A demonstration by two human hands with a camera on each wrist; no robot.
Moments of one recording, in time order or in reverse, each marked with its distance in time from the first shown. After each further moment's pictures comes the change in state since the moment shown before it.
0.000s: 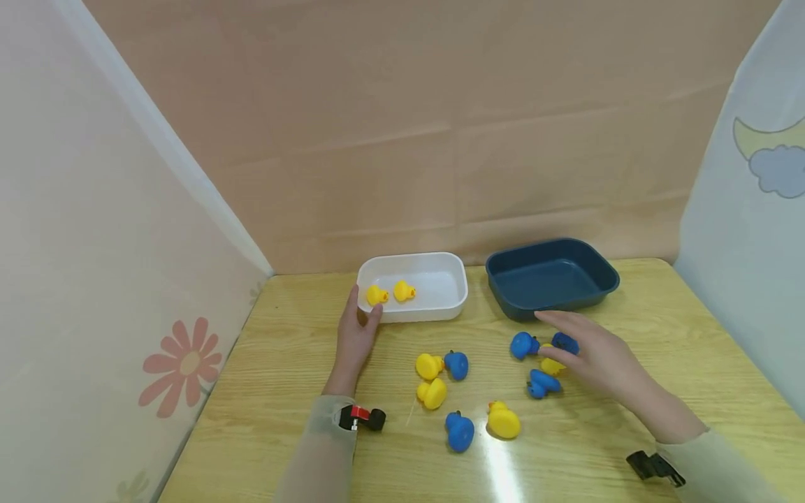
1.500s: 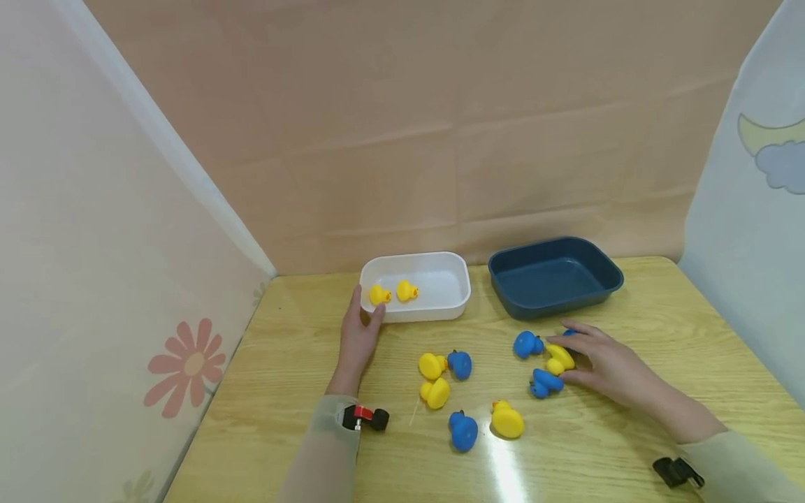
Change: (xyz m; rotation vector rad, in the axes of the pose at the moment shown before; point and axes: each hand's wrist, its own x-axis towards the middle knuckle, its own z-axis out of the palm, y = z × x) left_hand 0.001 0.002 0.000 -0.022 -0.004 0.005; right_hand -0.018 0.048 0.017 0.017 -0.079 -0.124
